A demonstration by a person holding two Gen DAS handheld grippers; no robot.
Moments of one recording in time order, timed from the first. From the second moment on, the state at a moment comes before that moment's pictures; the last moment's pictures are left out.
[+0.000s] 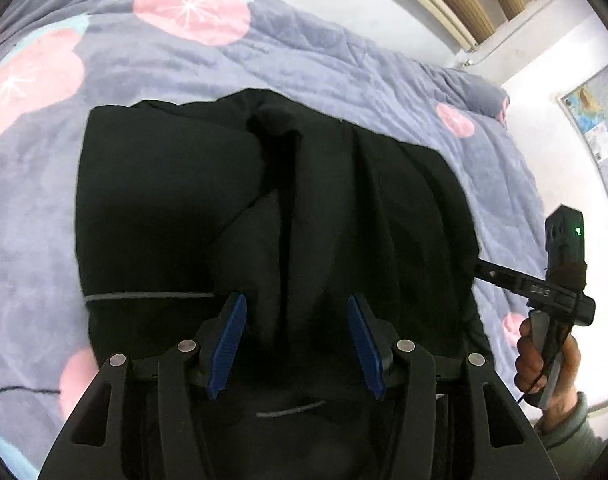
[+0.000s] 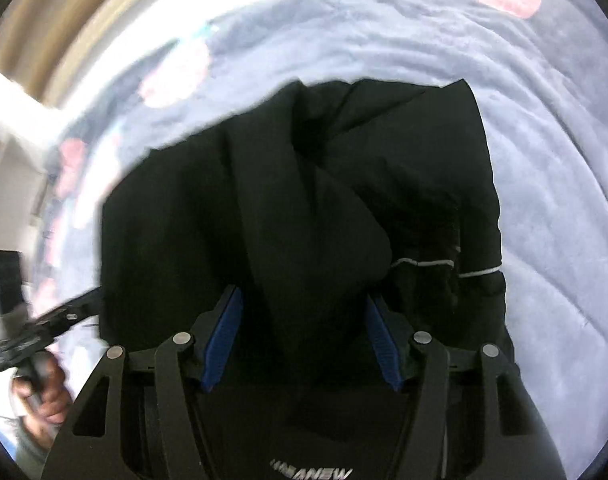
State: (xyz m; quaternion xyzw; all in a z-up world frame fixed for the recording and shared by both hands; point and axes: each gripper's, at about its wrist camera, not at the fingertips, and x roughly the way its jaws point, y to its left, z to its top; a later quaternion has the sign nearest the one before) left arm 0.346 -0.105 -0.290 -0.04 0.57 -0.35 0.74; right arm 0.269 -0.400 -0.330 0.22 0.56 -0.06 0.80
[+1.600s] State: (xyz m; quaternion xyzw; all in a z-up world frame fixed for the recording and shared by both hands) left arm 0.302 -0.184 -0.301 0.22 0.48 -0.34 0.78; right arm 0.252 -0.331 -0.351 0.17 0.59 -0.08 0.79
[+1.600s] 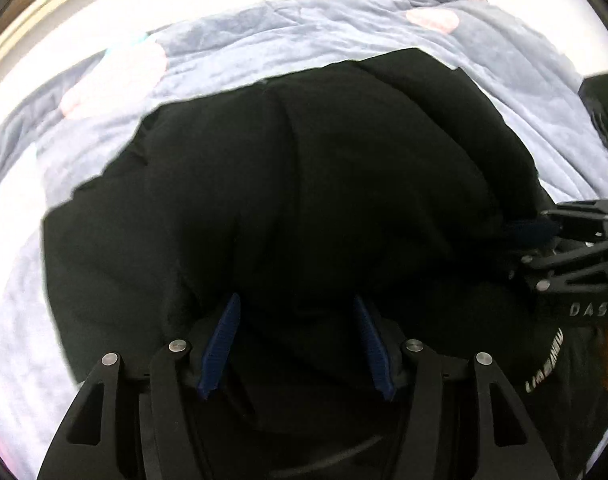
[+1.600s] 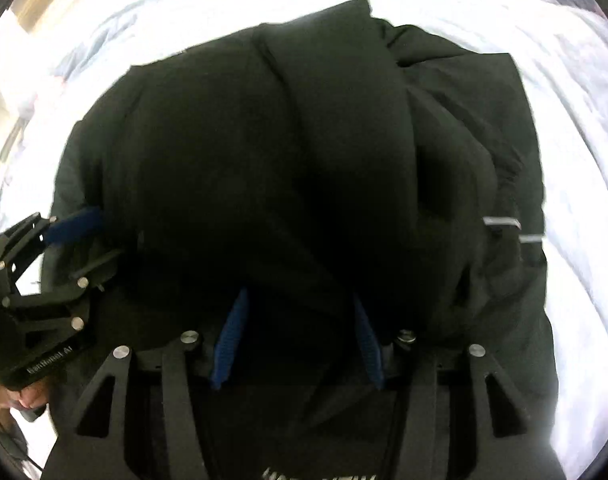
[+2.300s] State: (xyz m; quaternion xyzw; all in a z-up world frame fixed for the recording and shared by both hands) left arm 0.135 0.111 -0.187 0.05 0.52 -0.22 0.82; right arm -0.013 -0.313 -0.222 0.27 0.52 -0.17 0.79
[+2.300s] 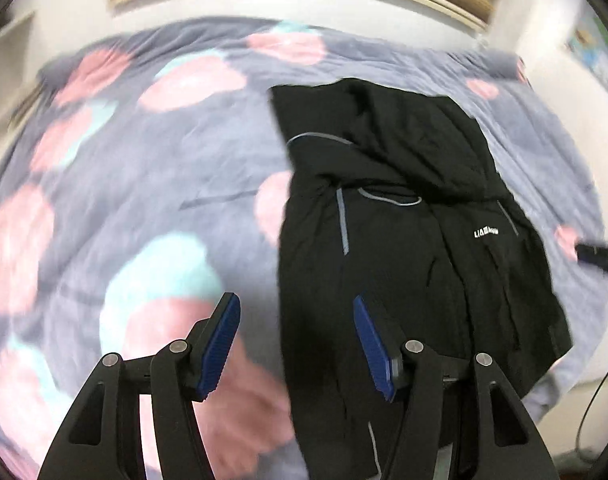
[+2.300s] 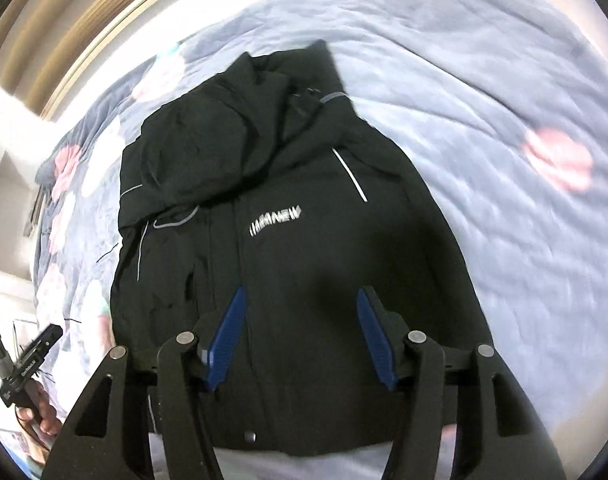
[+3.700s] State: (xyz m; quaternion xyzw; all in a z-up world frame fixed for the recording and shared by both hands) left arm 0.059 0.155 -0.329 -0.12 0.67 -0.20 0.70; right arm -0.128 -0.399 -0.349 0.27 0.63 -0.21 0.70
